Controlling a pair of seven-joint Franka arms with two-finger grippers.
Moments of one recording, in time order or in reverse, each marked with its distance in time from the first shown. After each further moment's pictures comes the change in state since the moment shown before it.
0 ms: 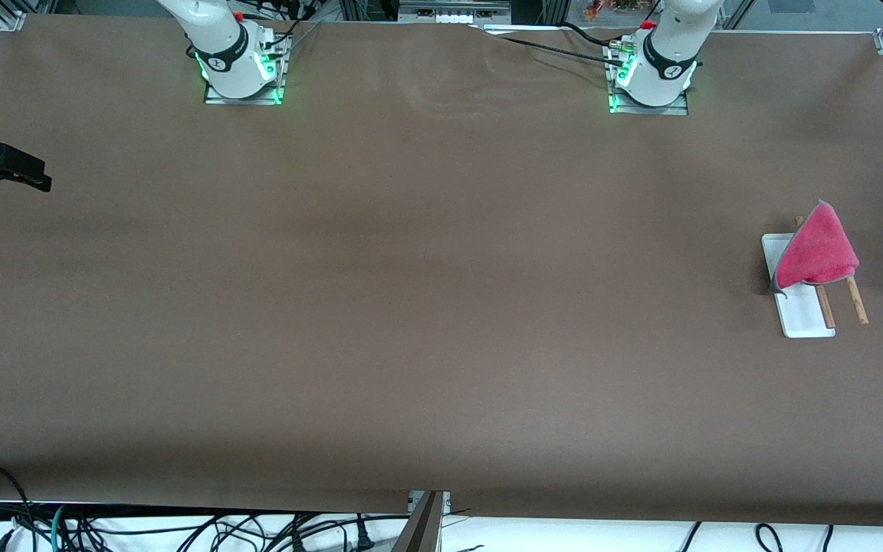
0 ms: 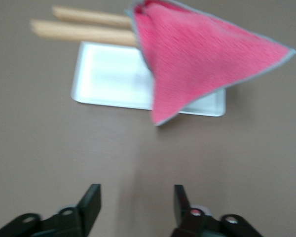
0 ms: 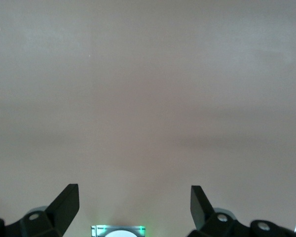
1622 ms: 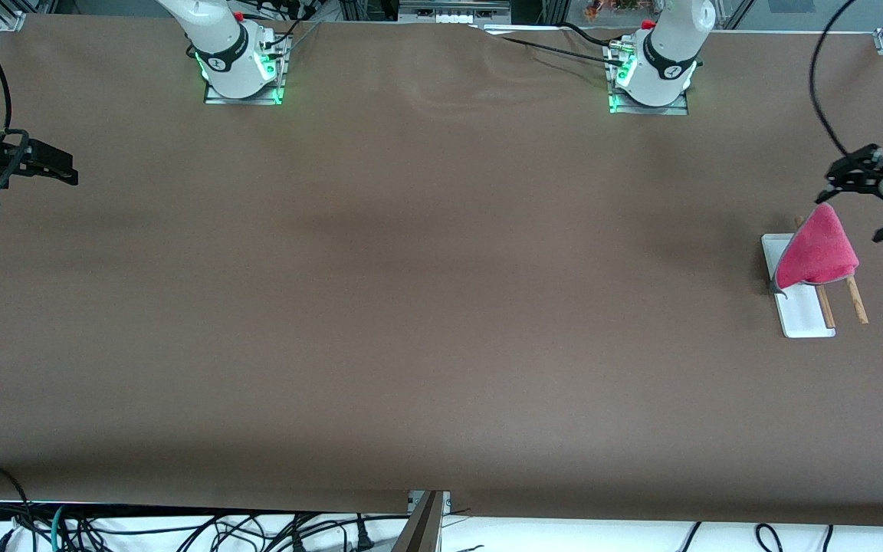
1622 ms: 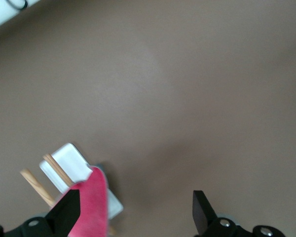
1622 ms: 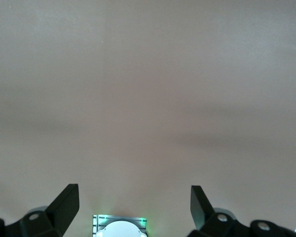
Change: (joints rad) left arm -0.737 -0.745 0.170 -0.491 0.039 -0.098 -1.562; right arm 0.003 -0.012 0.044 -0.032 0.005 -0.013 -0.001
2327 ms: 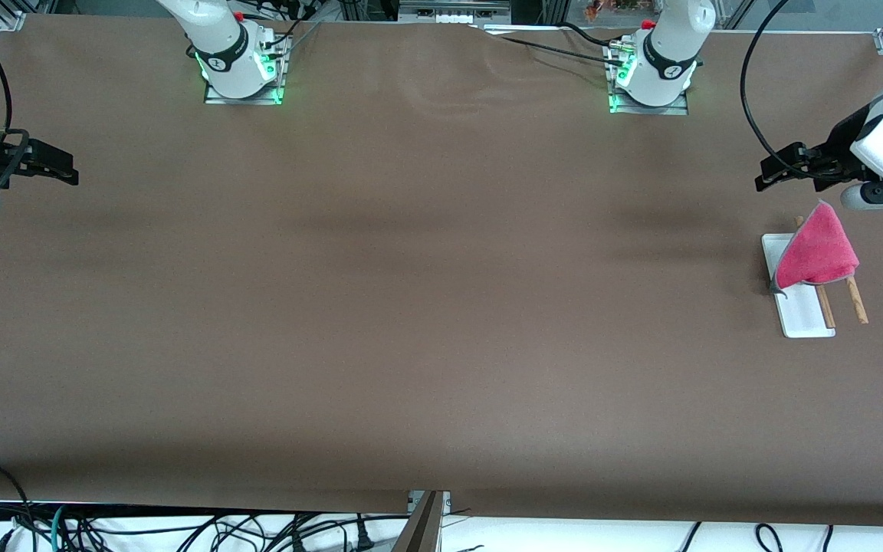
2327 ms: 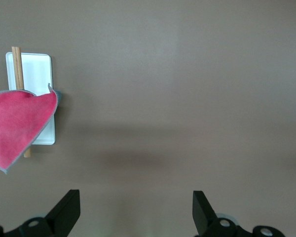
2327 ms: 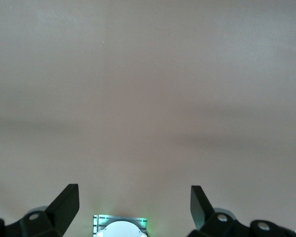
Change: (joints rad) left arm -0.088 -0.068 -0.033 -0.055 0.012 -0.091 -0.725; right arm 0.000 0.000 0.001 0.001 0.002 0.000 0.000
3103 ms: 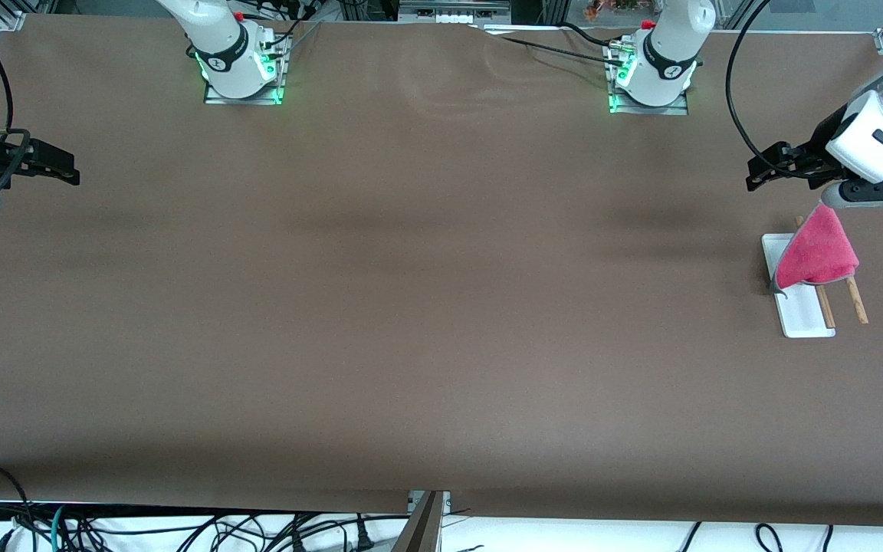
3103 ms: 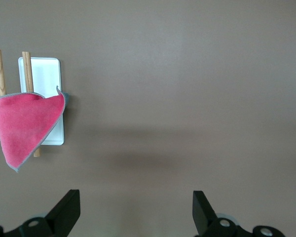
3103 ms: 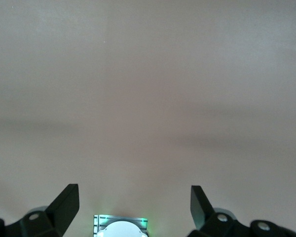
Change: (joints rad) left arm -0.001 -0.001 -0.037 0.003 0.050 0.002 -0.027; right arm 0.000 0.000 0.002 0.000 0.002 0.000 0.000
